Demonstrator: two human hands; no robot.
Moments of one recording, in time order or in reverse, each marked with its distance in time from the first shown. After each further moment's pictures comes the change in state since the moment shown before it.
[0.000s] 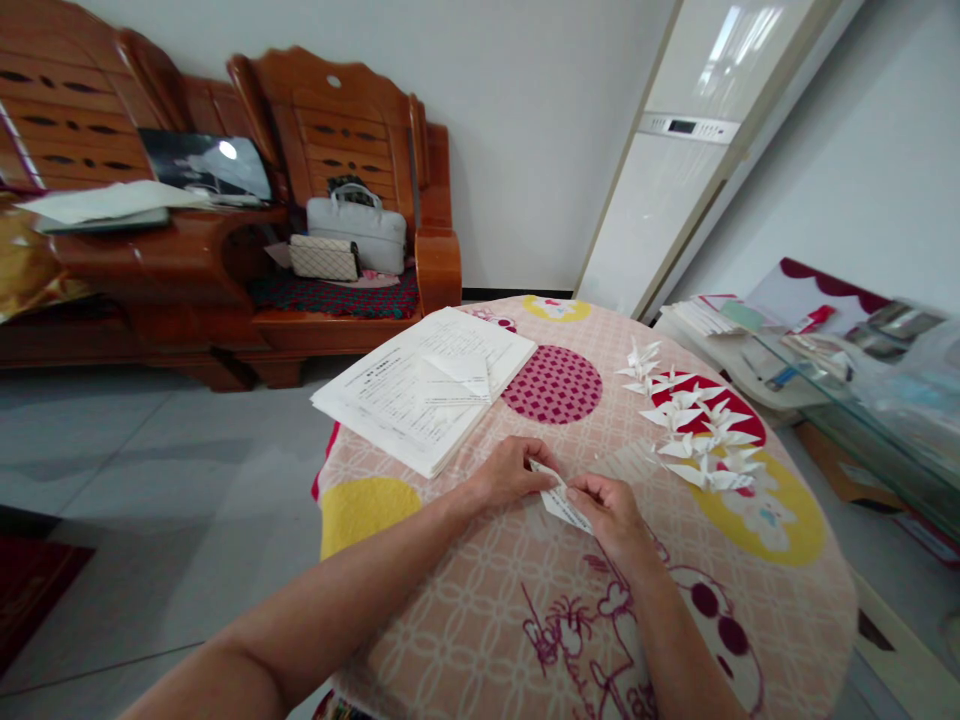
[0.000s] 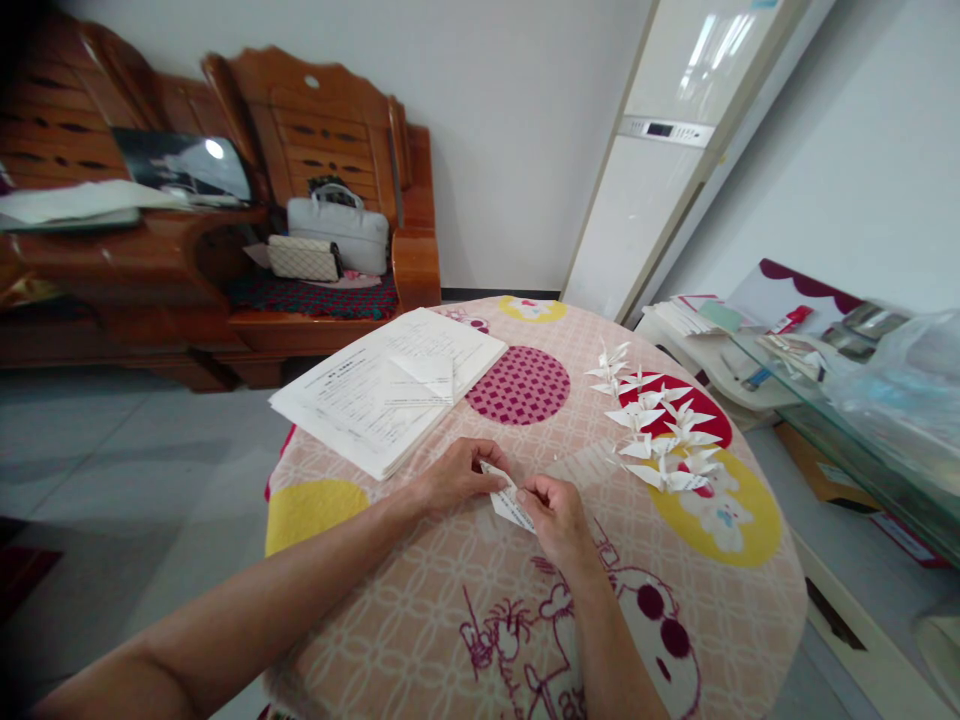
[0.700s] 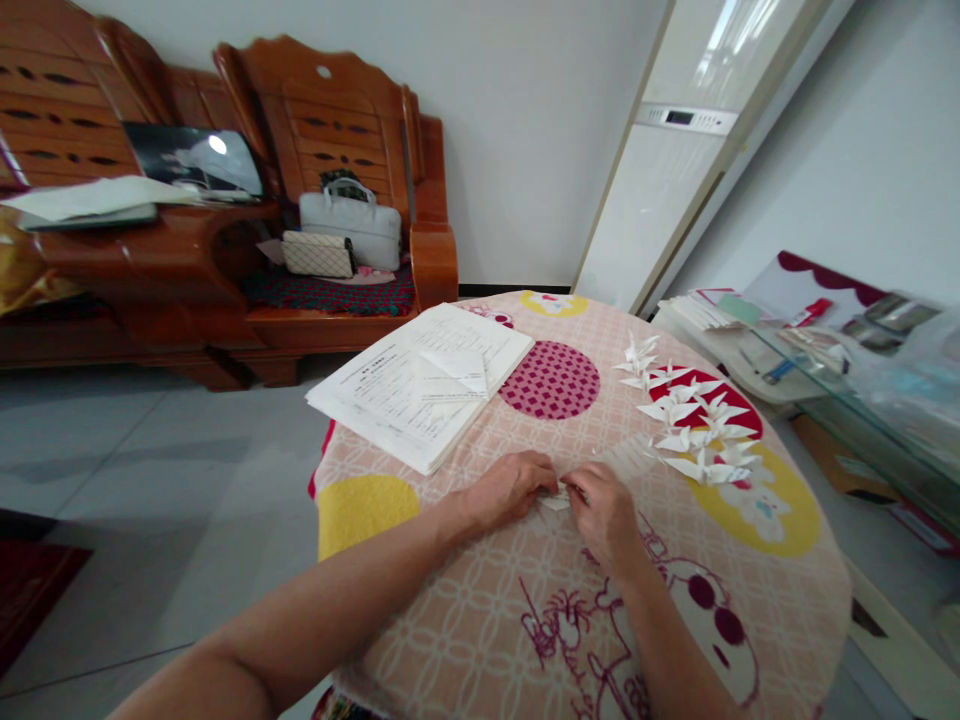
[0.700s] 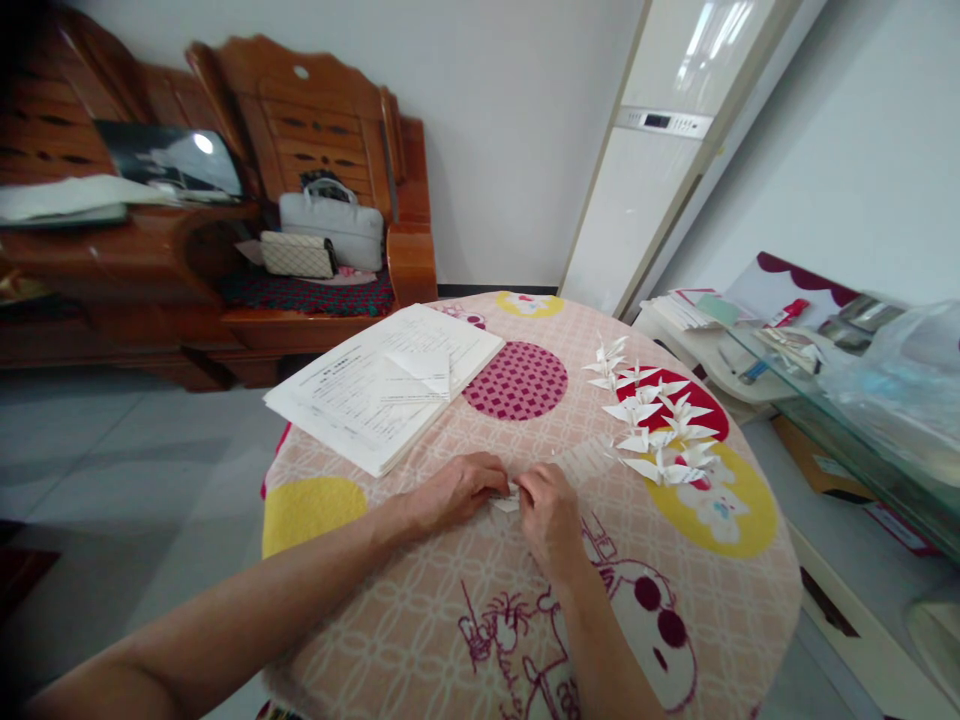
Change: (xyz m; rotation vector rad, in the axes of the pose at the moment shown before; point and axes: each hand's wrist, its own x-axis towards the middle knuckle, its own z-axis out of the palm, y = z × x) left_hand -0.008 -0.009 0.010 0.589 -0.146 0.474; right_hand 0.001 -0.002 0.008 -0.632 0.200 -0.436
